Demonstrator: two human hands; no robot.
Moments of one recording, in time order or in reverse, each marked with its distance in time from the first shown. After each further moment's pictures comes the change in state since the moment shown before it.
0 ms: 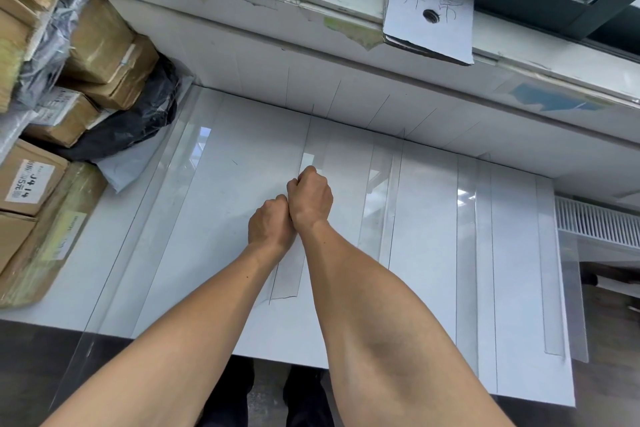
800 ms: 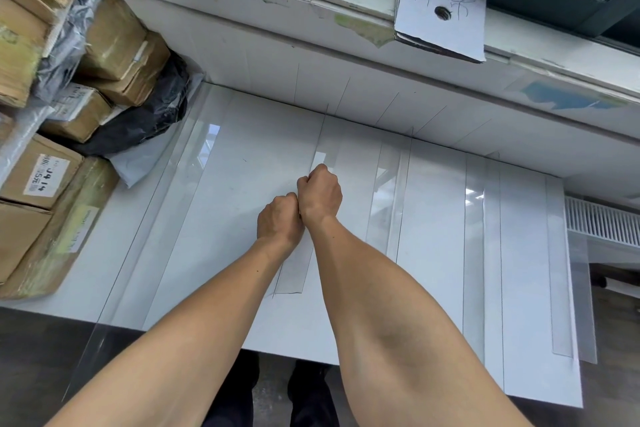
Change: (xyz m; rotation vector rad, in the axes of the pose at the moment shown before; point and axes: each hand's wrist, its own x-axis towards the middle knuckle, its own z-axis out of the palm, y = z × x) left_hand 0.004 -0.003 0.004 0.011 -0.018 0.014; right_hand 0.003 0.001 0.001 0.012 0.007 0.056
